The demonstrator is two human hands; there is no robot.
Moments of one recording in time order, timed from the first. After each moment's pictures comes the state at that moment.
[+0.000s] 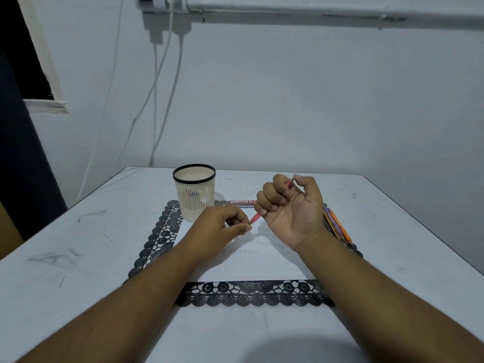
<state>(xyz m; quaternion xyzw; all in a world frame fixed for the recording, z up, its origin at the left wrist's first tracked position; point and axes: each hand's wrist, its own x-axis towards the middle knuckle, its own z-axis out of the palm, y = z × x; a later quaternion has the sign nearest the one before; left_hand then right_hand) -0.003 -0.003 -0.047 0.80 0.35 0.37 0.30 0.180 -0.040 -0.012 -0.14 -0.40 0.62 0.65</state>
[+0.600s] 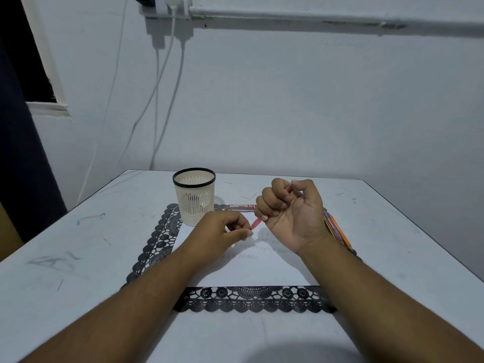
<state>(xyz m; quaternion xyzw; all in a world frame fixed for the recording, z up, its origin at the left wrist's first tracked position) 0.000 -0.008 -0.045 0.80 0.34 0.38 0.32 0.185 -0.041 -0.008 -0.14 -0.44 0.62 0.63</state>
